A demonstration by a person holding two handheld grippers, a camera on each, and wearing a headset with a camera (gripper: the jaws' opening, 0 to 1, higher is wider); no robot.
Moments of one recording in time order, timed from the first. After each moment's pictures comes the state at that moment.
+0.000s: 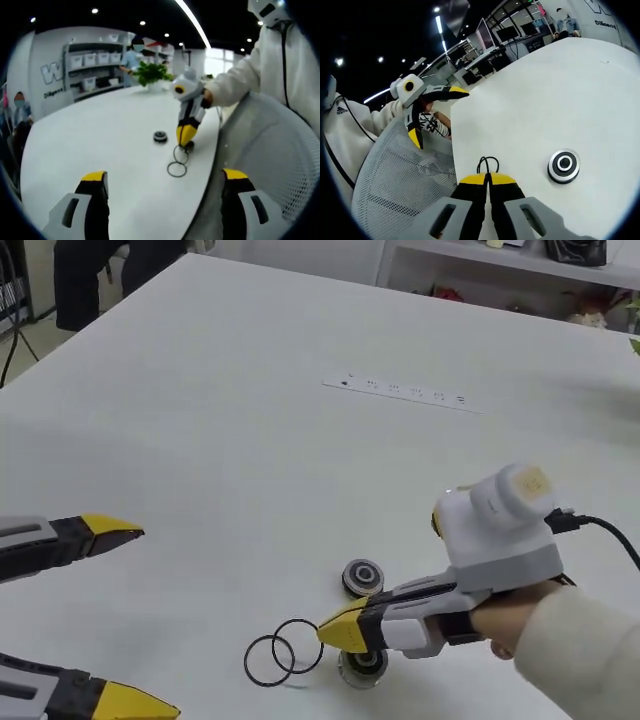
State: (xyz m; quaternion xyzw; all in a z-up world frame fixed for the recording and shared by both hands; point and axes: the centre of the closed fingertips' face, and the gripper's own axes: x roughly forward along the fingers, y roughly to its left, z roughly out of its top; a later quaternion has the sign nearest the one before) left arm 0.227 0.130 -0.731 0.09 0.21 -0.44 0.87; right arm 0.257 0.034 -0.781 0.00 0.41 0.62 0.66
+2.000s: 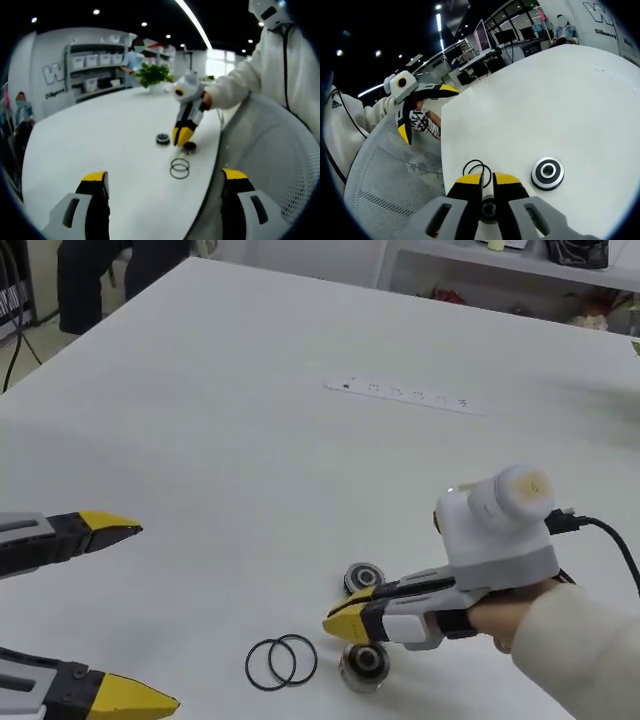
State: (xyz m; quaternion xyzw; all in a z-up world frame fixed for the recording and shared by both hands) left arm 0.229 0.132 -0.723 0.09 0.21 -0.44 0.87; right arm 0.277 0.027 -0.780 -0.03 0.39 0.61 0.69
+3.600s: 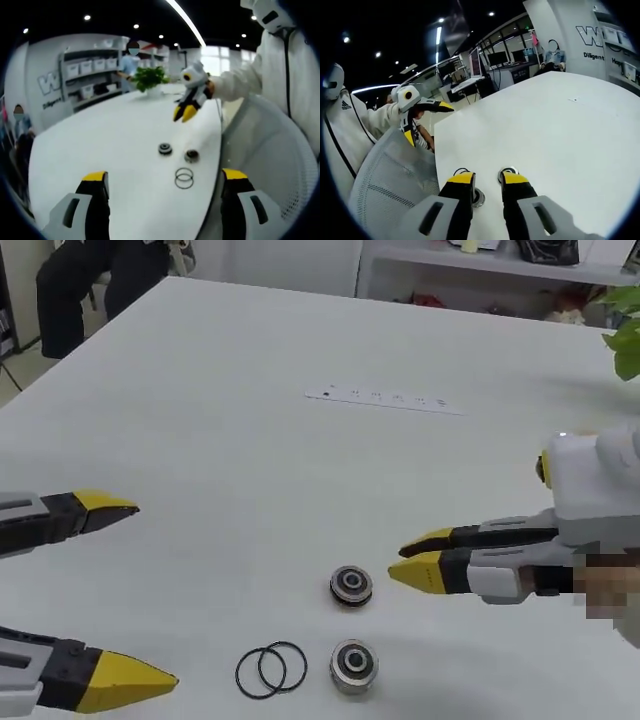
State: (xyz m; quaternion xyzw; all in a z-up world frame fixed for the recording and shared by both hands) left arm 0.247 0.122 -0.695 0.12 0.19 -0.45 0.86; right arm 0.310 -0.035 -0.719 -0.03 0.30 0.57 0.76
